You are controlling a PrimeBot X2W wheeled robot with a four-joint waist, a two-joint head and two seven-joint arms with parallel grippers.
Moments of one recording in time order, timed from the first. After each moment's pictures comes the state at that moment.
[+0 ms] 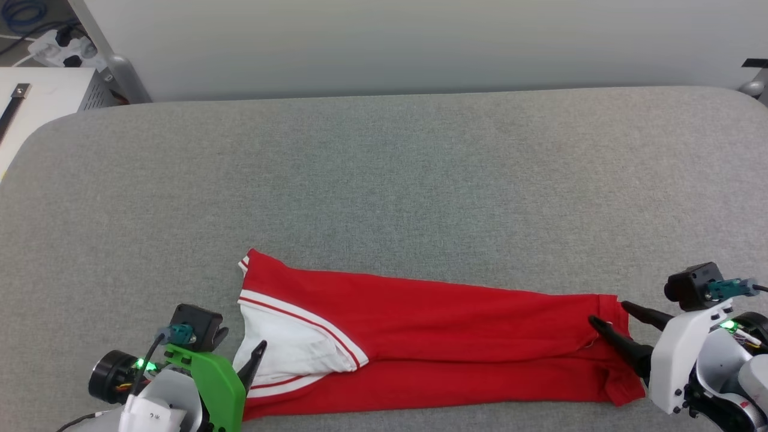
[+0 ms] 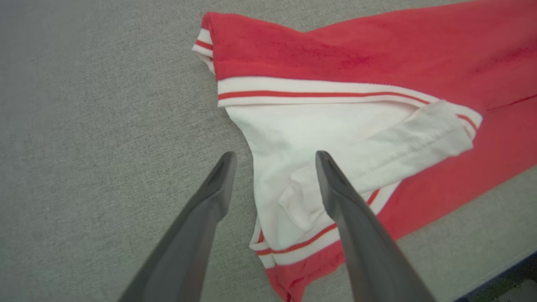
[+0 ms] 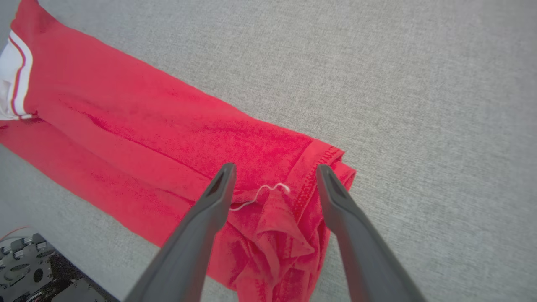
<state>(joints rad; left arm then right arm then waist) -0.49 0.81 -1.21 0.18 -1.06 0.24 -0.04 -0.31 -0.72 0.70 0.24 0.88 0.13 0.17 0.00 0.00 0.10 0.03</state>
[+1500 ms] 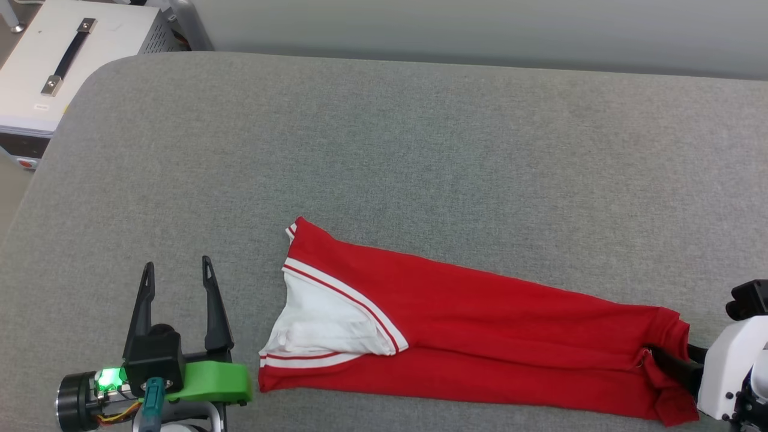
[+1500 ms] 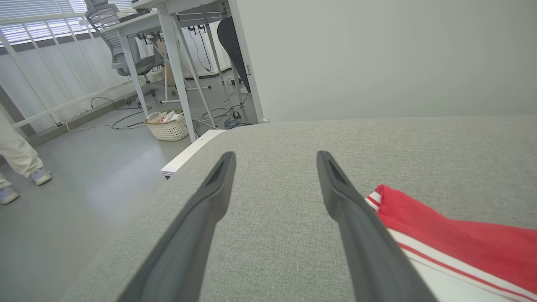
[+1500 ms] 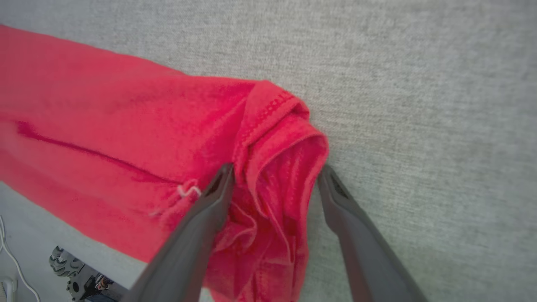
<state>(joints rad) 0.02 0.28 -0.20 -0.04 -0.17 0.38 -0.26 -0.13 -0.65 0.34 0.25 0.94 0.13 0.52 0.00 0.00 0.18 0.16</state>
